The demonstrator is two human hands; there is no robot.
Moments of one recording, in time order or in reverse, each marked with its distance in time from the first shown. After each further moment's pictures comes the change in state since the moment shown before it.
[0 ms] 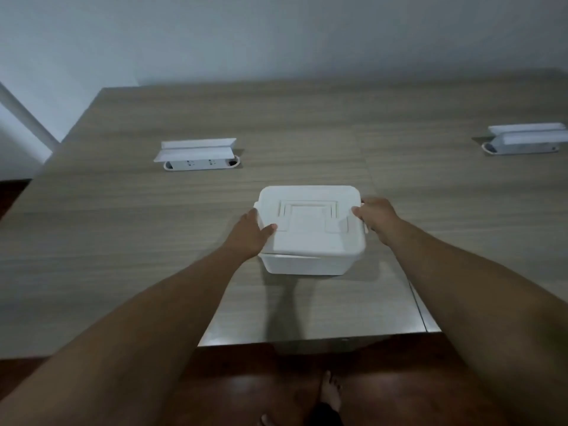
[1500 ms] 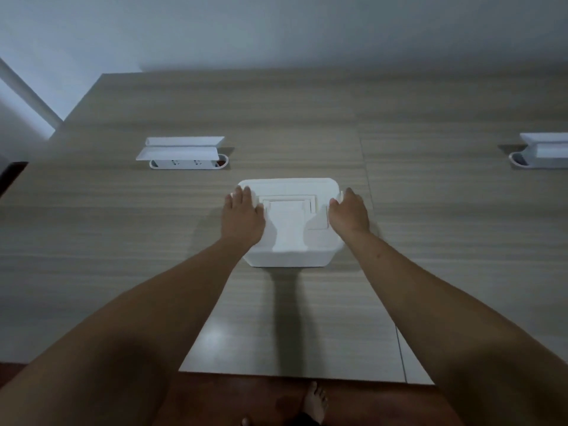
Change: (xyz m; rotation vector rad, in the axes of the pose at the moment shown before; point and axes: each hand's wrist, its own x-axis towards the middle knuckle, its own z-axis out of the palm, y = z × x) left_hand 0.085 0.066 0.036 0.243 0.271 -0.062; right_hand 0.069 -0.027 0.009 -0.233 0.044 -0.142
